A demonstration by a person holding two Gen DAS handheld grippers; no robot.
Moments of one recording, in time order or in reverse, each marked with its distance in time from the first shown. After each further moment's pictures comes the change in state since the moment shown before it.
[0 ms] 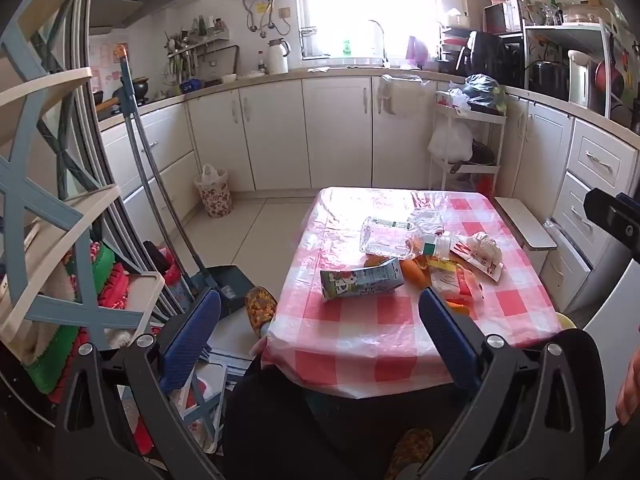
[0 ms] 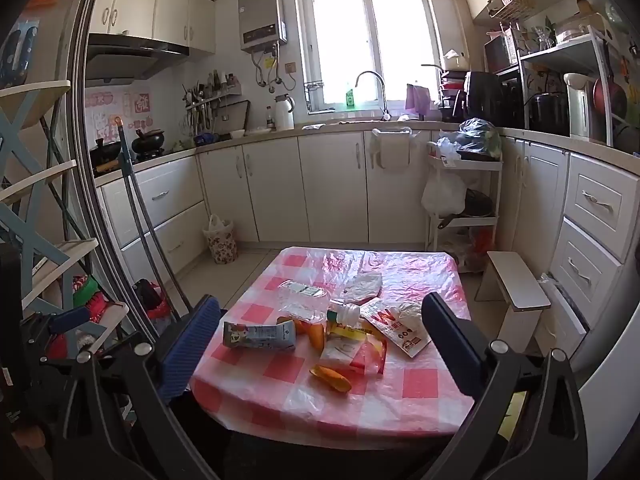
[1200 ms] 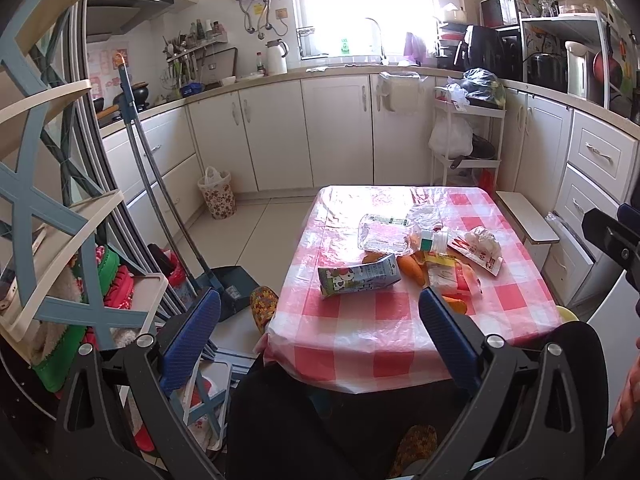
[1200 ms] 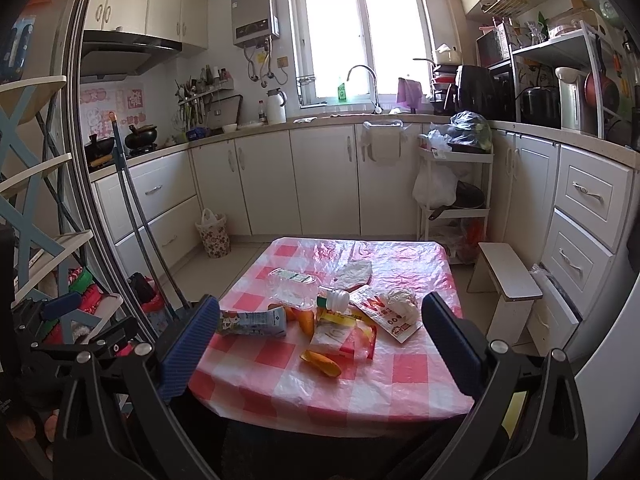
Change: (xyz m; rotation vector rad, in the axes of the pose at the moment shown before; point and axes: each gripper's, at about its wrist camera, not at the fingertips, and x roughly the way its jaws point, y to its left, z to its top) left arm -0.010 -0.012 0.000 0.035 0.004 0.031; right arm -0.009 -0.011 -0.008 0.017 0.023 -0.019
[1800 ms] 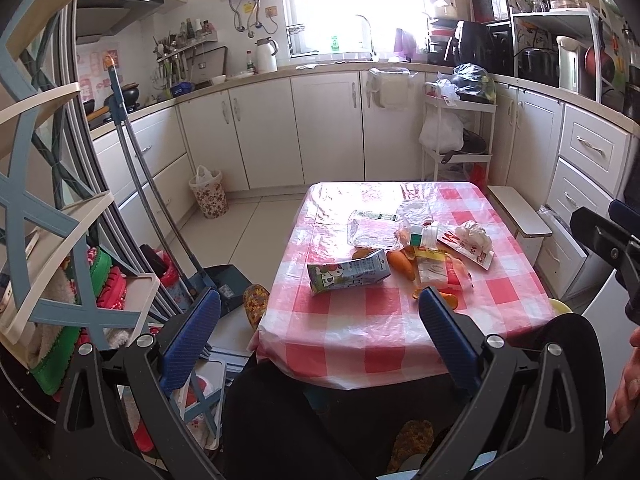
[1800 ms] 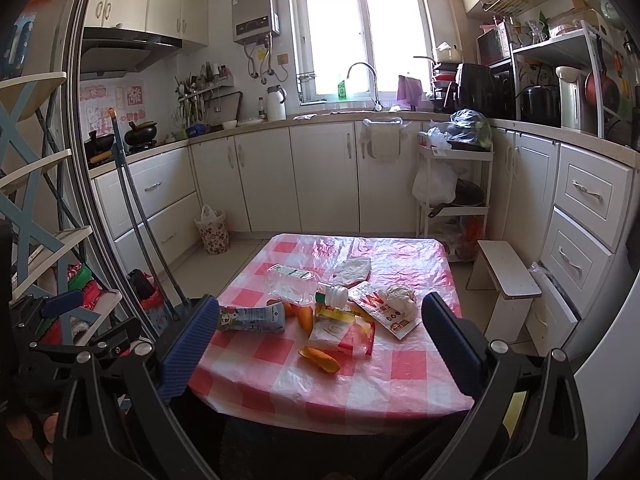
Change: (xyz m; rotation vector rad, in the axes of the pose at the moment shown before) left arm -0.001 -0.006 -0.002 0.023 0.014 -0.031; right arm 0.001 0.000 -0.005 -0.005 0.010 -0.005
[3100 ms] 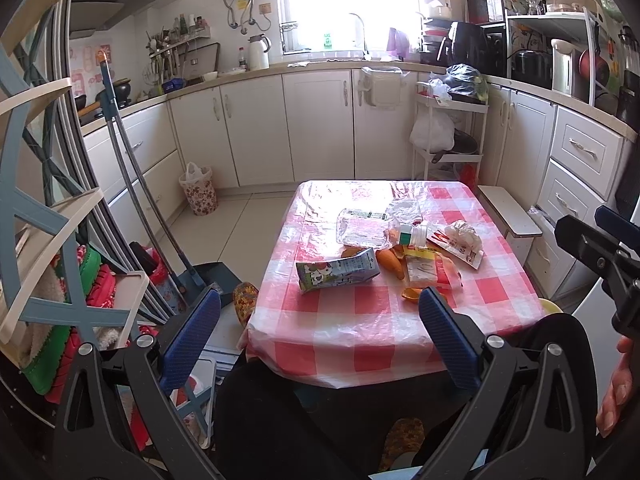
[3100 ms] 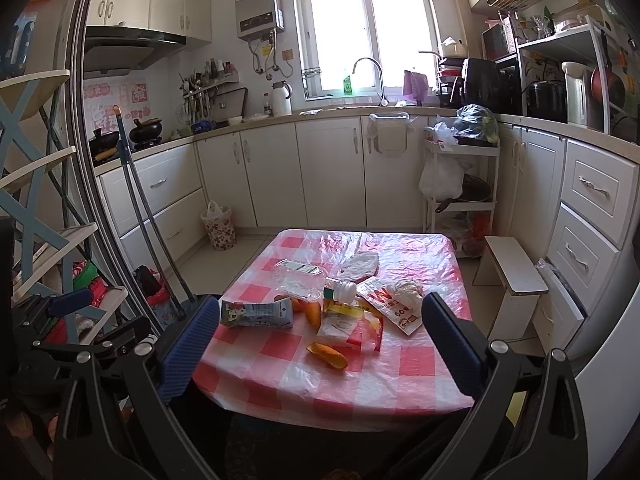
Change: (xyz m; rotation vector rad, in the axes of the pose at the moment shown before) left arm -0.001 -0.004 0.003 0.002 0.013 -0.037; right arm 0.004 0.003 -0.002 0.004 0.015 0.024
